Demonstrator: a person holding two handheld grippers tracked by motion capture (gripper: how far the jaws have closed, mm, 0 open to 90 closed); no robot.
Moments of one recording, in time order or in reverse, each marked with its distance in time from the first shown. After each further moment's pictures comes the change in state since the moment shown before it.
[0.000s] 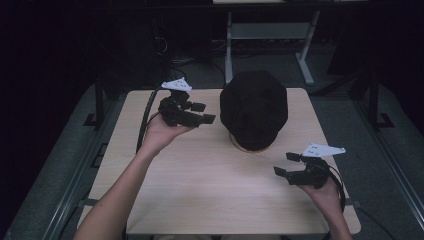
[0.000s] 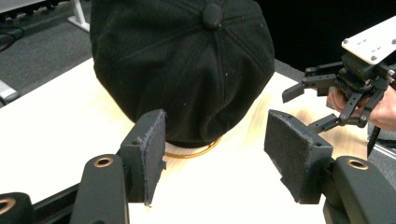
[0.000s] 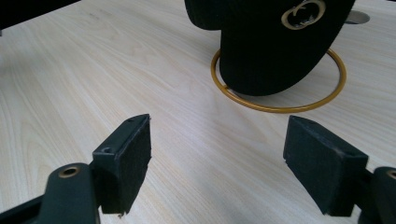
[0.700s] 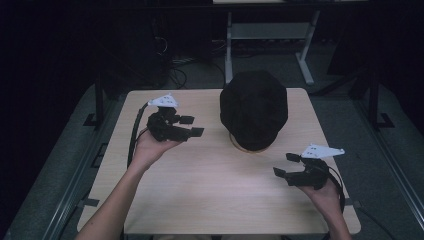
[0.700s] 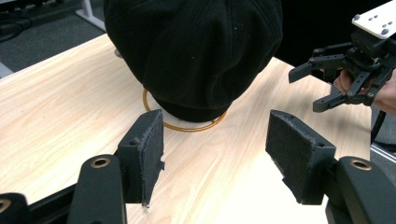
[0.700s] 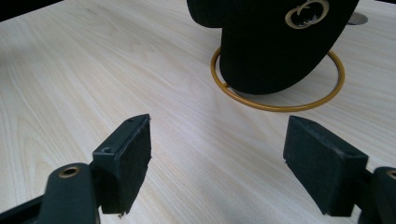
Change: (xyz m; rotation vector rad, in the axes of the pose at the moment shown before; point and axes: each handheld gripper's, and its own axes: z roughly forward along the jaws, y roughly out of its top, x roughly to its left) left arm 0.001 -0.046 -0.015 -0.028 0.019 -0.047; right arm 0.004 0.000 -0.001 0.009 -0.014 -0.011
